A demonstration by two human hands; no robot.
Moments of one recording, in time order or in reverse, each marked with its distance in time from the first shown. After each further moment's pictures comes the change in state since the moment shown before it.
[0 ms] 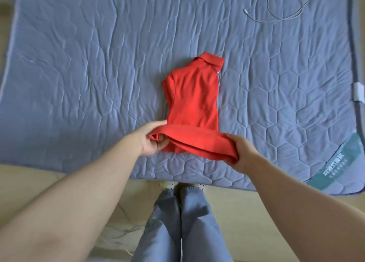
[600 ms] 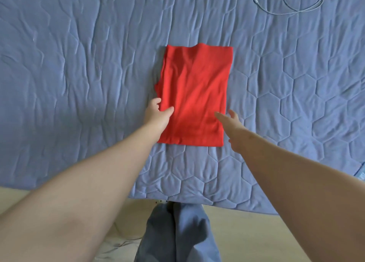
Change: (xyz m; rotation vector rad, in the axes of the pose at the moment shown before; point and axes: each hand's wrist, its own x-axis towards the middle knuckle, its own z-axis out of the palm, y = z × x) left_hand 0.123 0.056 0.052 0.513 0.320 0.619; right_hand 0.078 -0.087 0.057 -0.419 0.081 -0.318
